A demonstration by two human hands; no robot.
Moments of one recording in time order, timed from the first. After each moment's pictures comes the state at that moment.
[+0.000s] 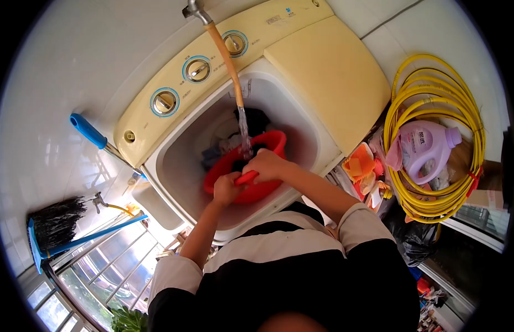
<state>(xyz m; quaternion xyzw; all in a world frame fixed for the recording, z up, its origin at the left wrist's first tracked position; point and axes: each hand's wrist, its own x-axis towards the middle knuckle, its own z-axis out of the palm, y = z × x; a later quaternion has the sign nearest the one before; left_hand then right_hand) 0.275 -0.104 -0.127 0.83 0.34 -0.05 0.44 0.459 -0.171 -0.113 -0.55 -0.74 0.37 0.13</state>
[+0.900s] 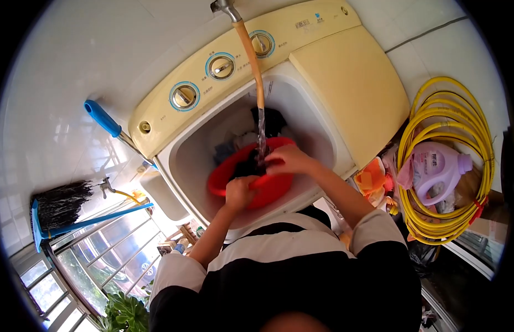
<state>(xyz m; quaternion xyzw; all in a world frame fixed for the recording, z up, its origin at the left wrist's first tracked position) 0.274 -0.116 -0.109 0.86 0.34 0.01 0.37 0.492 -0.178 -0.129 -0.65 -0.62 0.39 0.20</state>
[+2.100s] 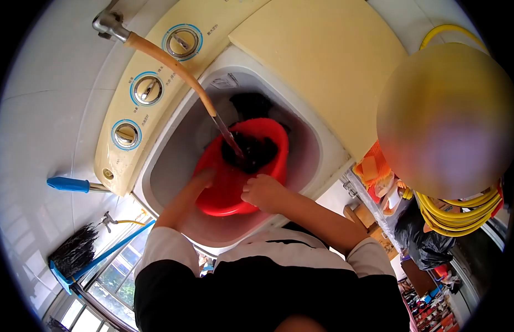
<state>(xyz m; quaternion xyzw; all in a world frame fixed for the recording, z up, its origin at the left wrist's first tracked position) 0.282 -0.012 -0.273 0.62 0.39 -0.35 0.58 0.445 -0.209 -0.116 -0.59 -0.72 0.32 0.16</state>
